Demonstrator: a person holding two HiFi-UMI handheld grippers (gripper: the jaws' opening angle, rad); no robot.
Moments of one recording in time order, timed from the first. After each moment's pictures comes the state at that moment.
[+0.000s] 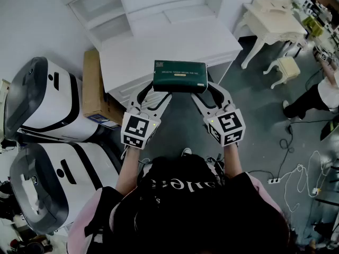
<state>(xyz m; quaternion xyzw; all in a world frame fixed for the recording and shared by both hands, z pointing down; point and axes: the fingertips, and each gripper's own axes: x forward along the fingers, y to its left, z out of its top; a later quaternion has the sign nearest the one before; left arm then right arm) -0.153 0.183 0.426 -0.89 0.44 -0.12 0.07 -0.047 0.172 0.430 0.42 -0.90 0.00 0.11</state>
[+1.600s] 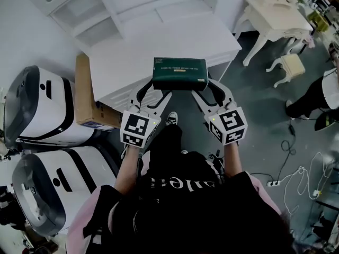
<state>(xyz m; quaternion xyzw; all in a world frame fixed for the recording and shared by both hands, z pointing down) -0.091 0.096 0.455 -0.89 0.44 -0.14 0.05 0.017 0.087 0.454 0.42 -0.90 0.03 0.09</state>
